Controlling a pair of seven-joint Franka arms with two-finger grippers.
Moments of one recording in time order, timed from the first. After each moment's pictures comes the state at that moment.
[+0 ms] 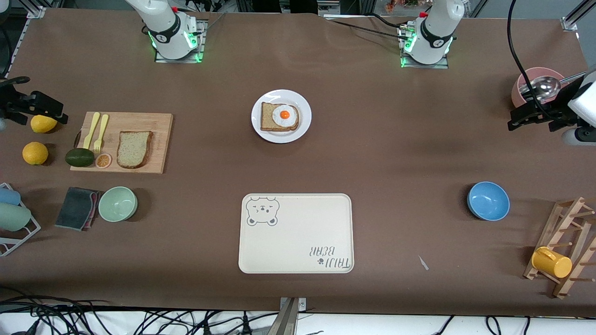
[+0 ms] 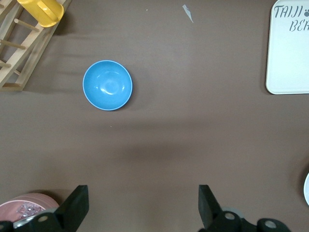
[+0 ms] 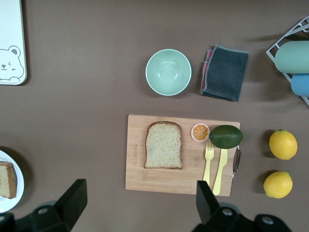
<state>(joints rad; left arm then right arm) -0.06 0.10 0.08 -1.49 -0.02 1.51 0.02 -0.05 0.03 -0.04 -1.62 0.00 1.63 -0.12</state>
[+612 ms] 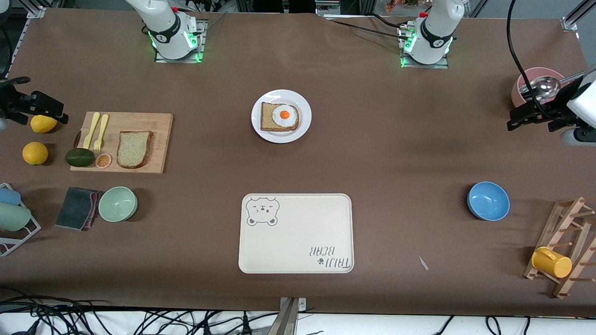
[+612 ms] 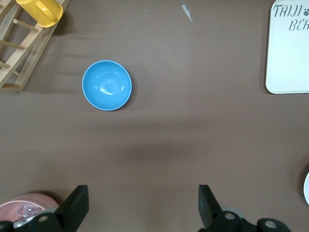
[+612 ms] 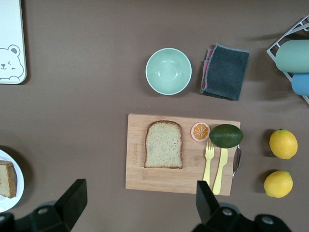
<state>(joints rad) -0.06 0.11 0.08 -1.49 -0.02 1.51 0.02 -0.05 0.03 -0.04 -1.62 0.00 1.63 -0.12</state>
